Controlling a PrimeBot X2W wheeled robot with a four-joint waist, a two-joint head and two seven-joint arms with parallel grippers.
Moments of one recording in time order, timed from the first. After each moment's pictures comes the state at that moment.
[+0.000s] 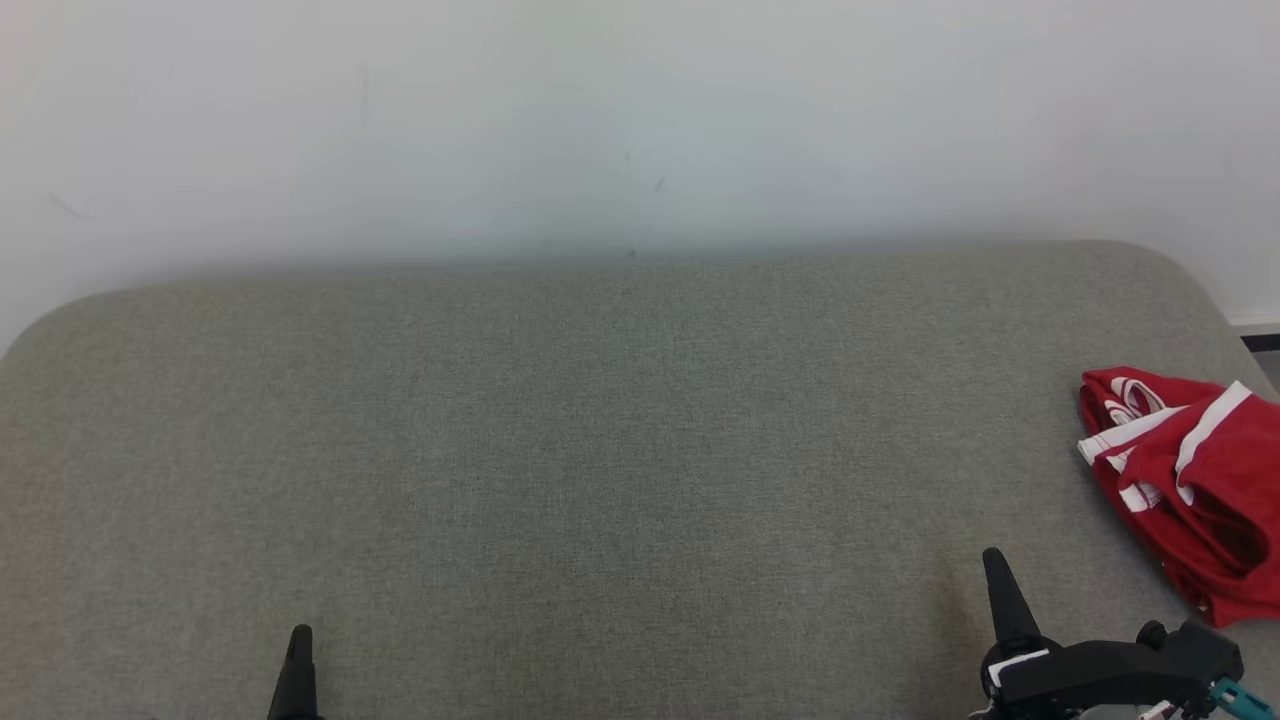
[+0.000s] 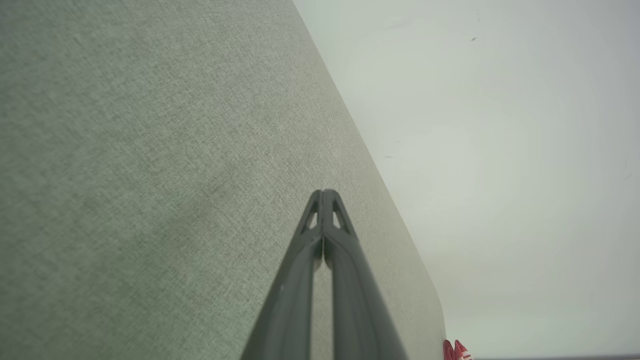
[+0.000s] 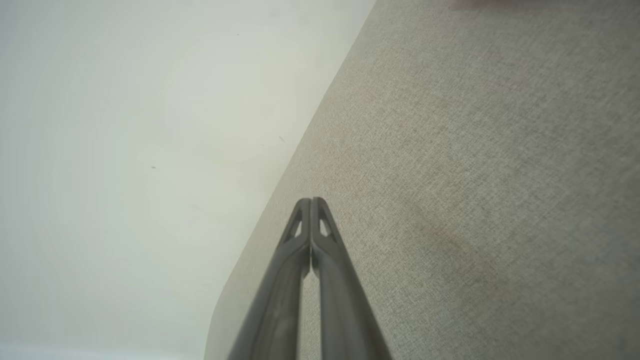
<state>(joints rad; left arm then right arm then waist) -0.03 0.04 0.07 0.30 -1.12 -0.09 -0.01 -0.08 -0.05 -0.06 0.34 1.05 0.13 -0.01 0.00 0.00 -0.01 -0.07</state>
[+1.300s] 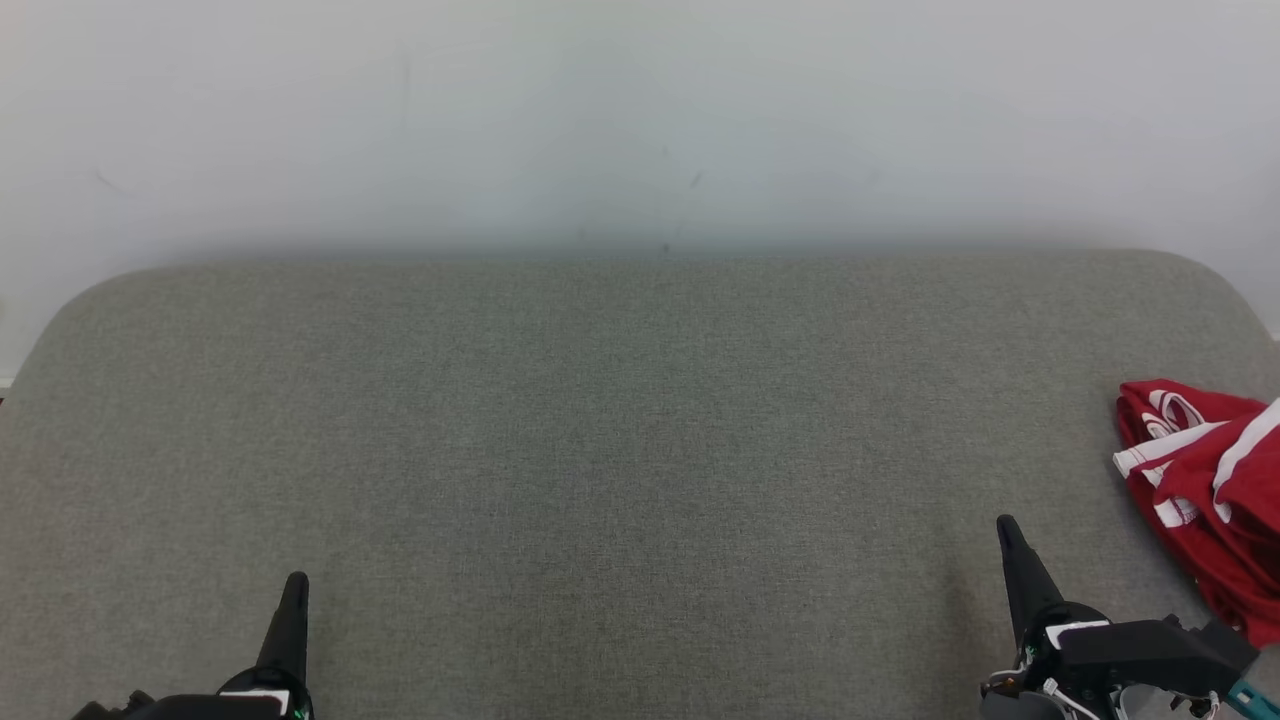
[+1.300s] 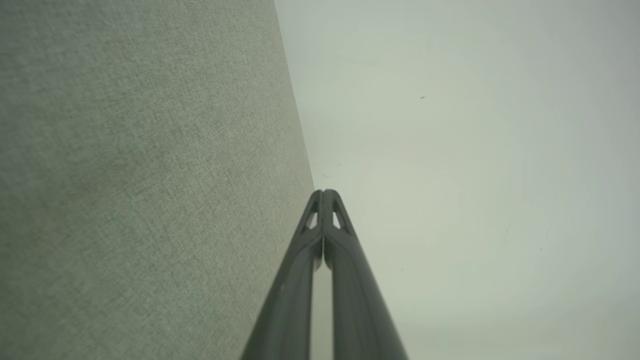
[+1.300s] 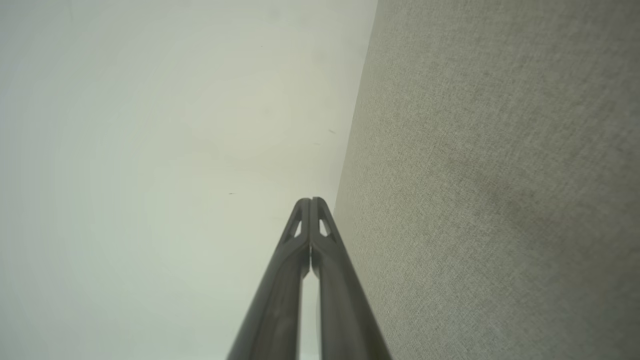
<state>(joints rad) -0.08 0.05 0.10 0.26 -1.47 -0.12 0.08 -0.10 -0.05 -0.10 0.27 1.45 0.13 0.08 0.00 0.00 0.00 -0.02</state>
